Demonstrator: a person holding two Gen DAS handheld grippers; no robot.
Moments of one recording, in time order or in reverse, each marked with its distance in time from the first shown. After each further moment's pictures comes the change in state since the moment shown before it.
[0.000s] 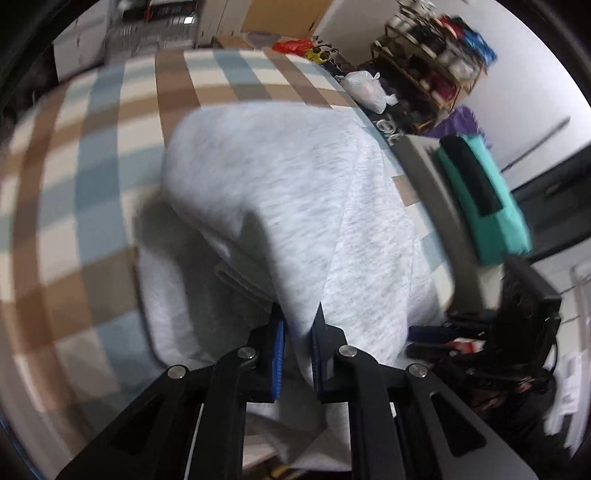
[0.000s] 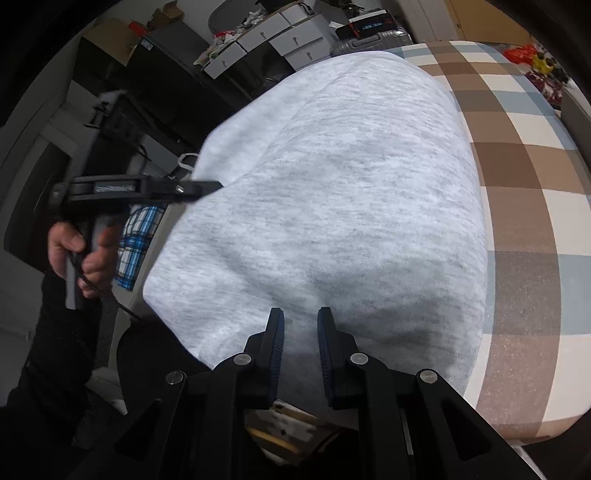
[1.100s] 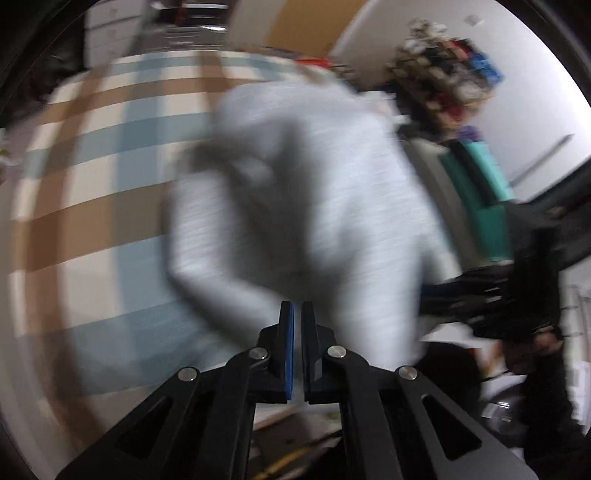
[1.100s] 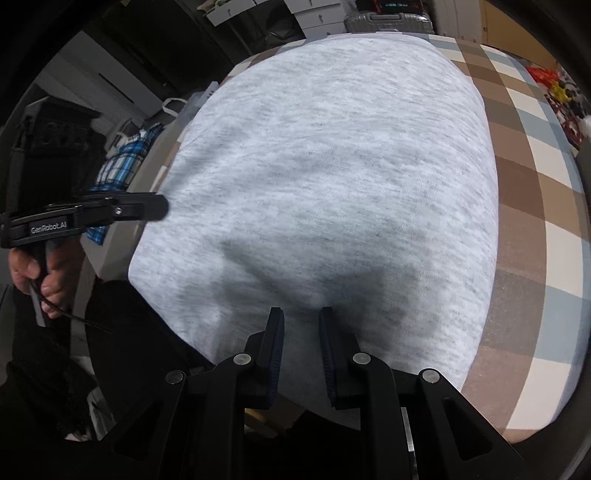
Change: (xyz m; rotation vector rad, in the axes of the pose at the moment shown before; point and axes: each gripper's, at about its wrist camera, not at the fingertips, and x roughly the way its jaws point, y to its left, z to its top) left arm 0.016 0.024 -0.056 -0.120 -0.100 -0.010; right arm 0.021 0.027 0.020 -0.112 0.188 -0.146
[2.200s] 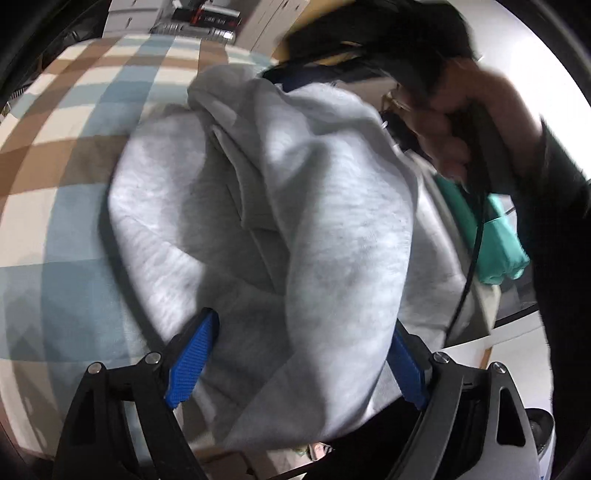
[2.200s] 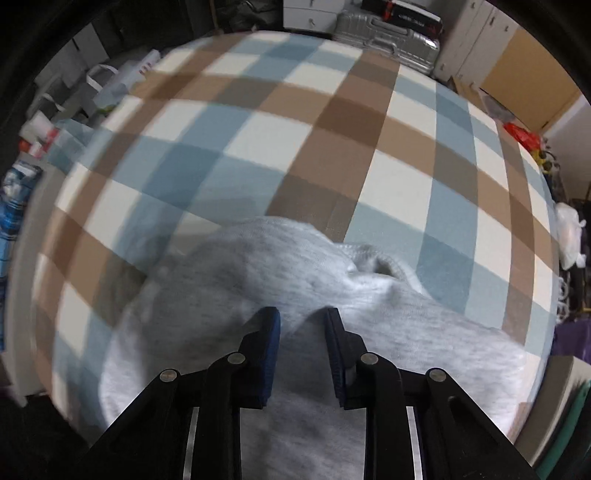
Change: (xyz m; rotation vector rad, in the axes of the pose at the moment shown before) left arm 0.047 -0.016 -0.025 -0.070 -0.158 -0.139; right arm 0.059 0.012 0.210 -0.110 0.009 -0.310
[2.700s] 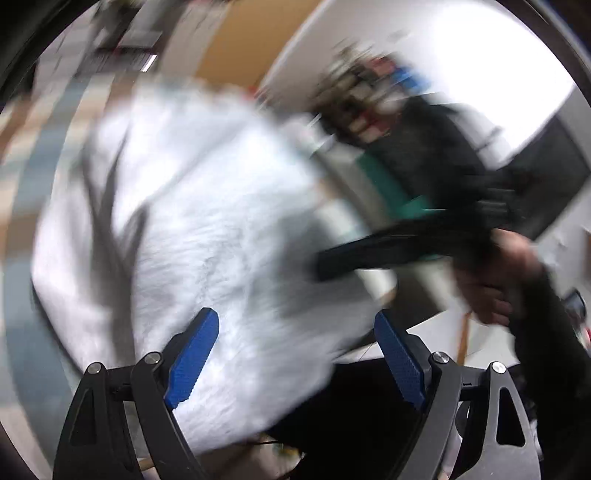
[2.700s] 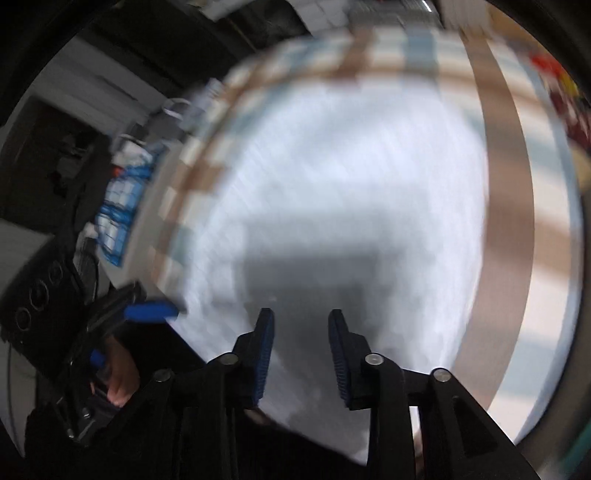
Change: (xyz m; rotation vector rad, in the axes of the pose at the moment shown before) left arm 0.034 -0.047 0.013 0.163 0.065 -0.111; right arm -0.058 -0.070 -0.190 0.206 0.116 0.443
